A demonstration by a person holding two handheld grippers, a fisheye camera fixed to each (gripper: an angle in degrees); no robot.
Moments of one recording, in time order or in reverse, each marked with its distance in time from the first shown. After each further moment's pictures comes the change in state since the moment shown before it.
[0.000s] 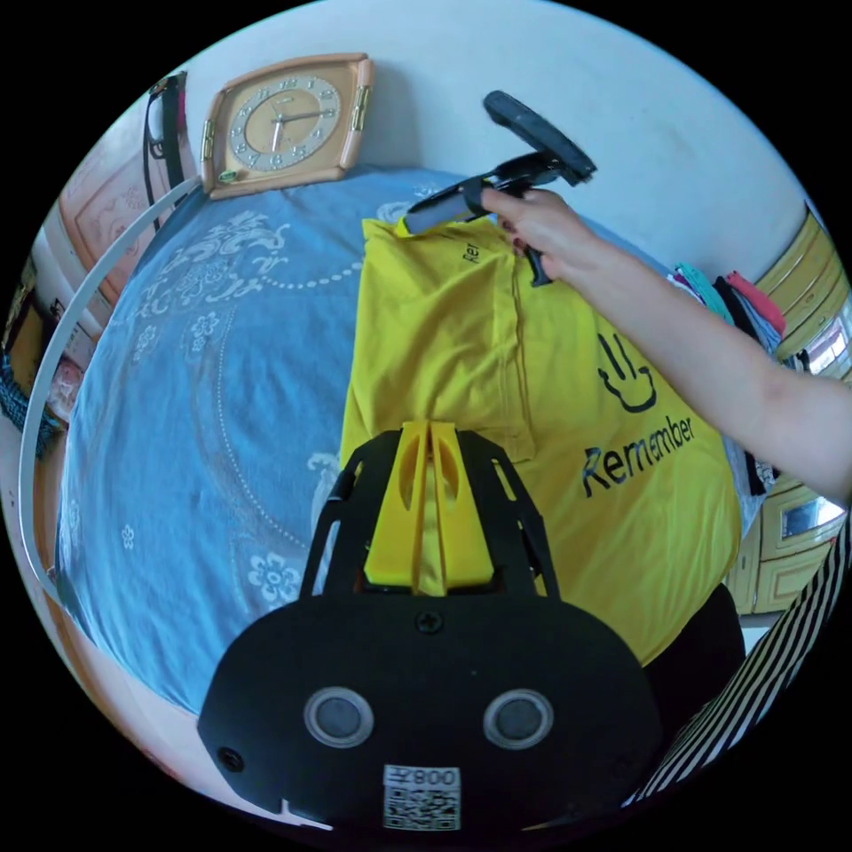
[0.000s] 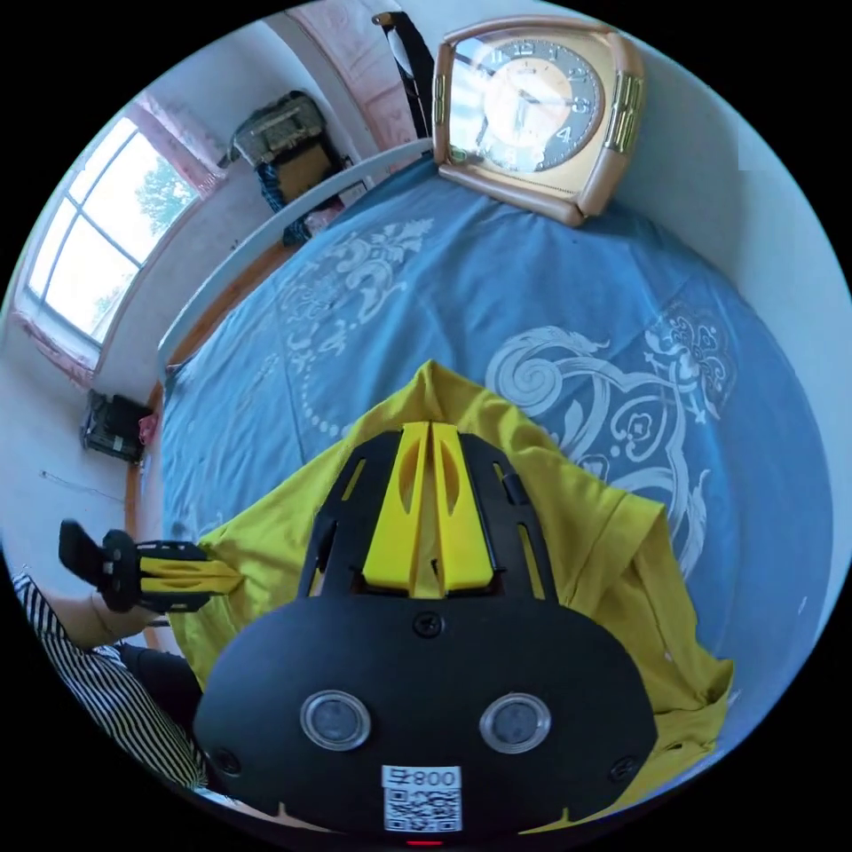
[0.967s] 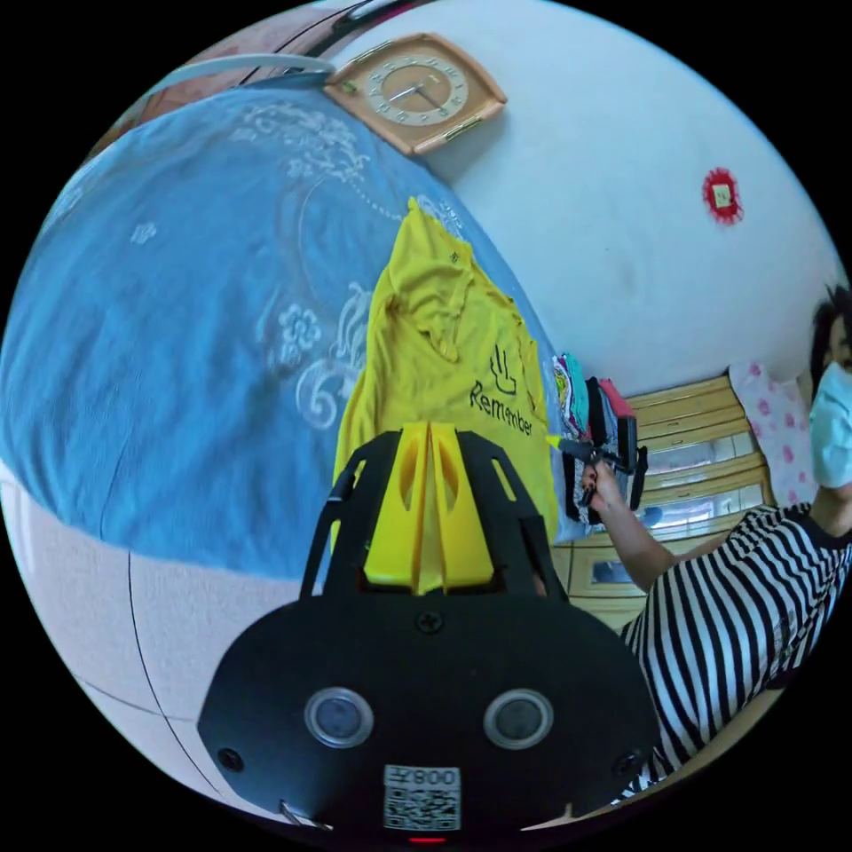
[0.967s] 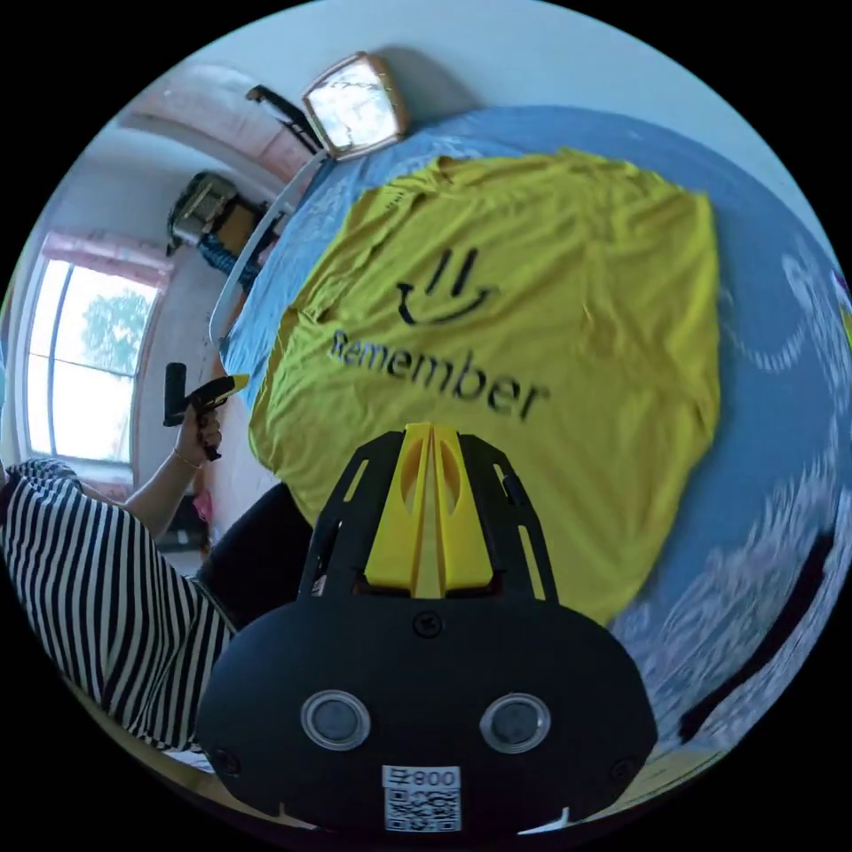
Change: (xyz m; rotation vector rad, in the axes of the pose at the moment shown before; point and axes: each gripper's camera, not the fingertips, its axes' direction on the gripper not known) left arm -0.198 0.224 -0.025 0.493 0.878 -0.007; right arm -0.027 0.619 -0.189 -0.020 -0.126 0.494
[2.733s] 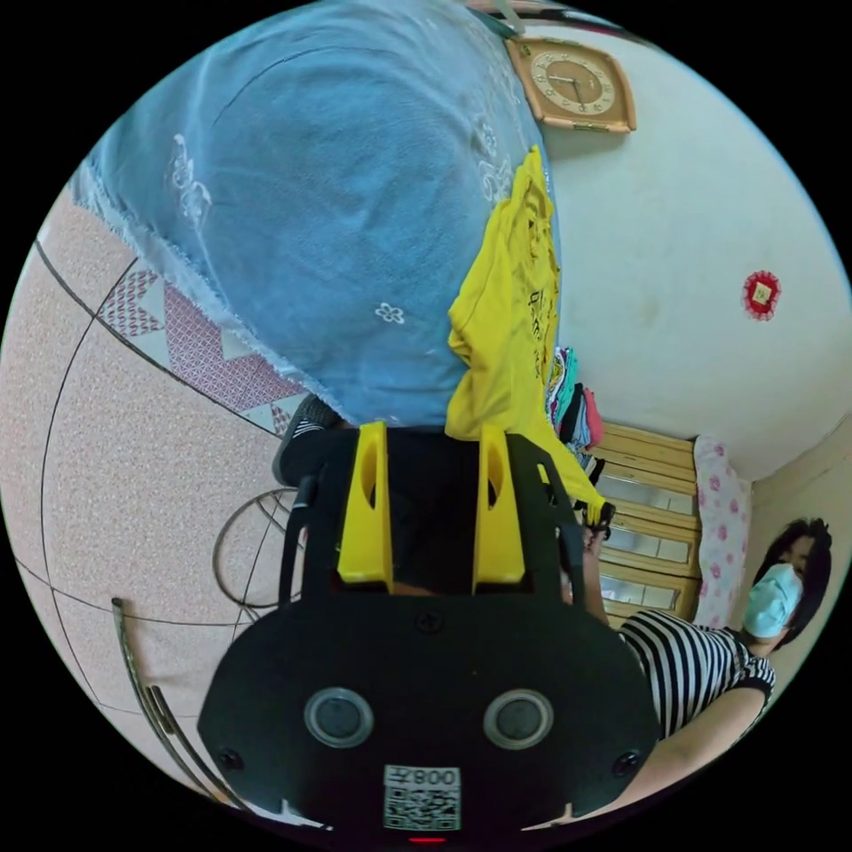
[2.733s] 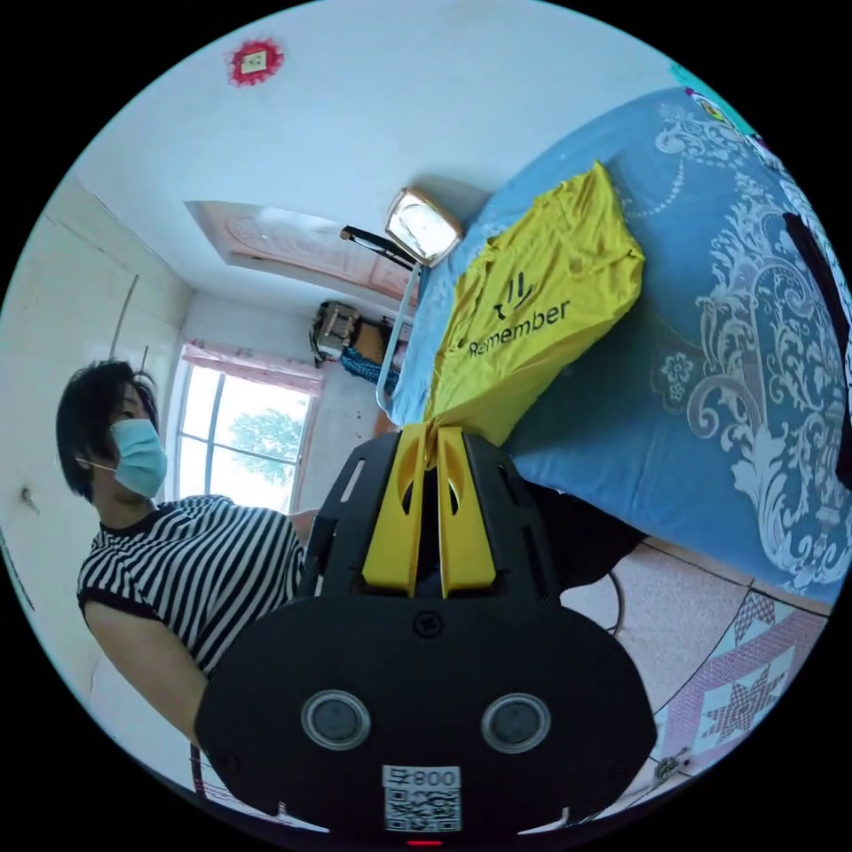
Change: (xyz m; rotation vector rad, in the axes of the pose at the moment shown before) left arm -0.051 0.198 -0.153 -0.130 0.198 -0.362; right arm 0.063 0.456 -0.175 0.360 -0.550 0.113
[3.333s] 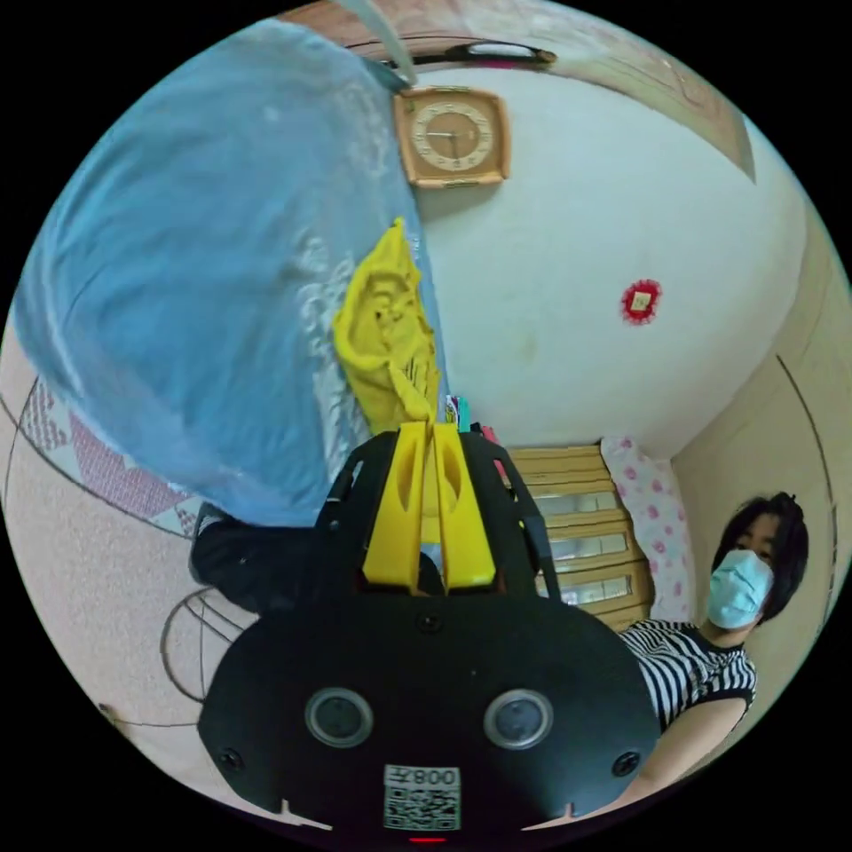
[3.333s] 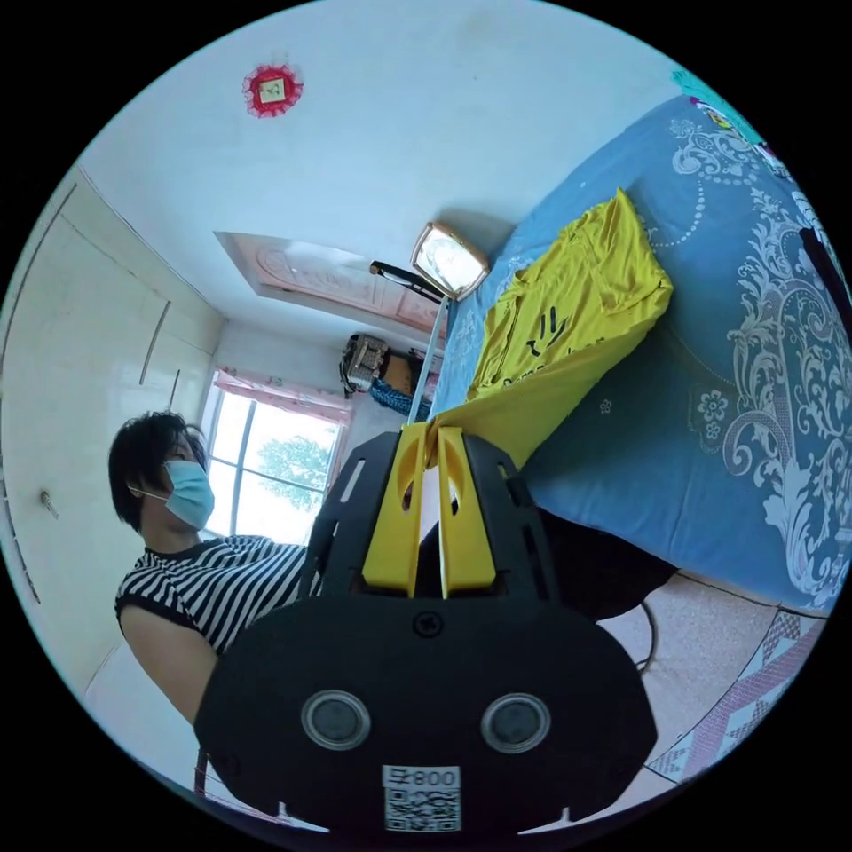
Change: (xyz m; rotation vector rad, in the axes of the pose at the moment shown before) left arm 0.121 -0.004 -0.054 0.185 0.308 0.190; right arm -0.021 0.024 -0.037 0.107 -0.111 0.001
